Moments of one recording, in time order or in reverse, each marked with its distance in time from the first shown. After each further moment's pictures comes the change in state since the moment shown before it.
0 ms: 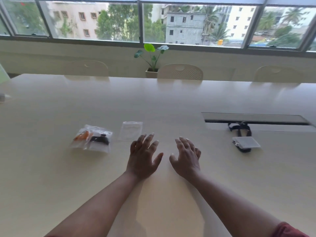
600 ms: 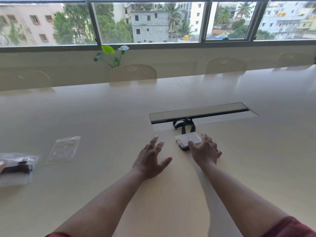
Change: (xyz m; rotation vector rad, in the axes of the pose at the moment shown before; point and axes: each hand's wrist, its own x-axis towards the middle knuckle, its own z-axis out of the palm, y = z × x) left_hand 0.103 0.223 0.075 -0.302 -0.386 0.111; right_hand 0.024 0.268 -0.123 0.071 0.215 0.604
